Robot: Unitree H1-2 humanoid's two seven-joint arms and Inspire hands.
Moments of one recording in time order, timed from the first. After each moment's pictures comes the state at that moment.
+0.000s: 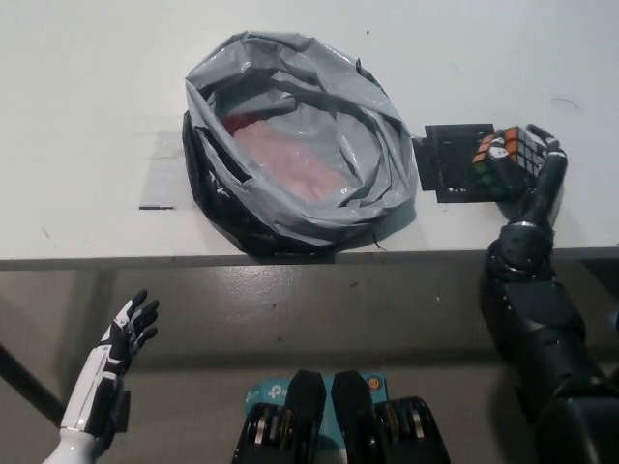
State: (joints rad) left_arm 0.04 0.20 0.05 -0.03 -0.05 -0.15 -0.14; right_arm -0.90 -0.04 -0.28 1.12 -0.05 -0.22 -0.55
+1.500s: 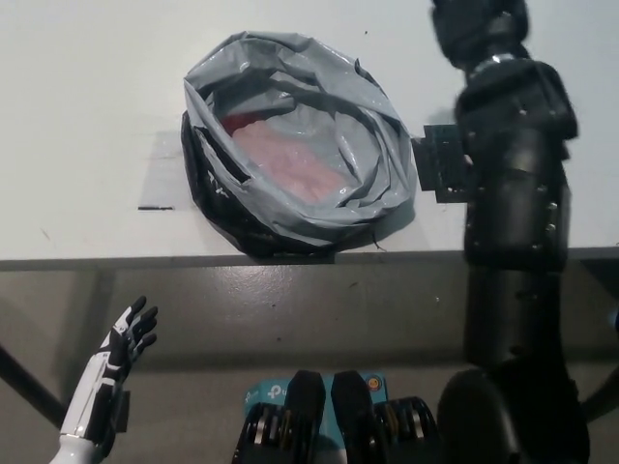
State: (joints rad) left_arm 0.05 0.20 0.06 -0.03 -0.05 -0.15 -0.14; right_arm -1.06 0.18 -0.40 0.27 0.72 0.36 -0.40
